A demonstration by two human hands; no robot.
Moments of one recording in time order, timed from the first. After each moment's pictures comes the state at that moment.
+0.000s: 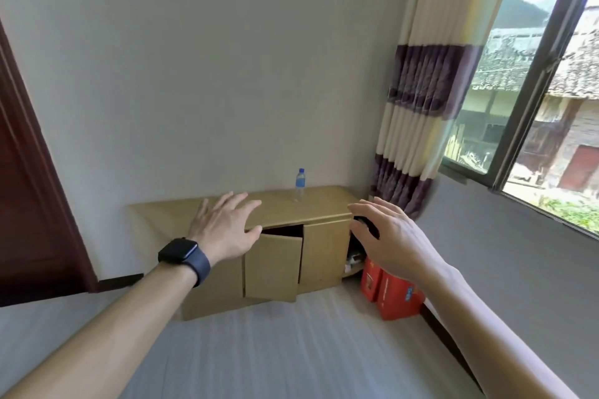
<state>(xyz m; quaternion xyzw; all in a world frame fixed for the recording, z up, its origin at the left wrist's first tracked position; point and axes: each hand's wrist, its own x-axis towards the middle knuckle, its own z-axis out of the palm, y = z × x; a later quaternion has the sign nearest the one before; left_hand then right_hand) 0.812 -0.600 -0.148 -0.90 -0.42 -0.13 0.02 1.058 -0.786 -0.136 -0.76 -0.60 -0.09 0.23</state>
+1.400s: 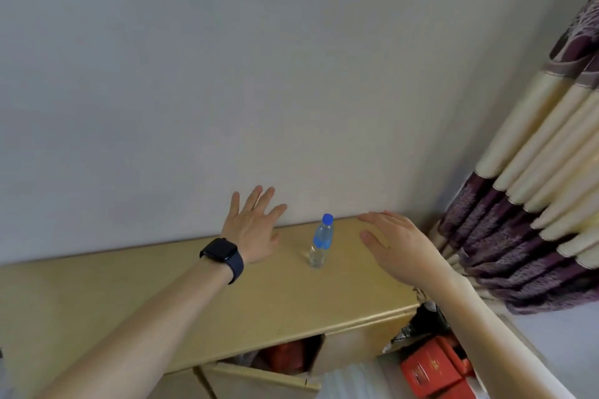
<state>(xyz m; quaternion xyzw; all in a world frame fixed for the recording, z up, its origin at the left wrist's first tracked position) 1.249 0.170 -0.295 -0.92 -0.40 0.01 0.03 1.486 0.002 -0.271 -0.79 -0.59 0.06 0.17</state>
